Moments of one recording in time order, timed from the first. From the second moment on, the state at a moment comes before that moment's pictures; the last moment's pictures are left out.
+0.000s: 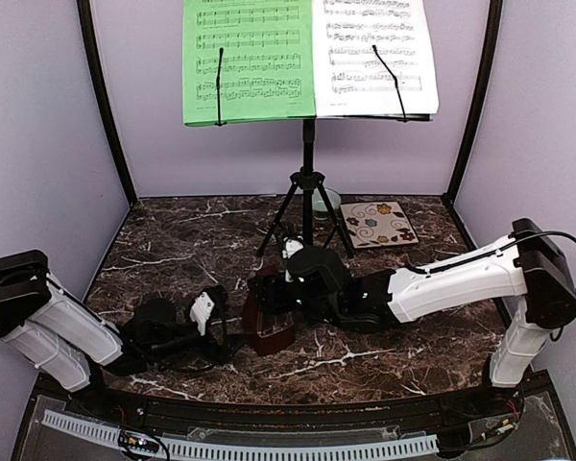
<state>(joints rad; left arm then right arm) -0.97 1.47 0.17 0.96 -0.07 -0.02 1.23 1.74 1.09 0.18 0.41 0.61</state>
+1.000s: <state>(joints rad) -1.13 1.46 0.23 0.74 -0.23 -0.21 1.07 1.60 0.62 0.60 -0.24 0.47</state>
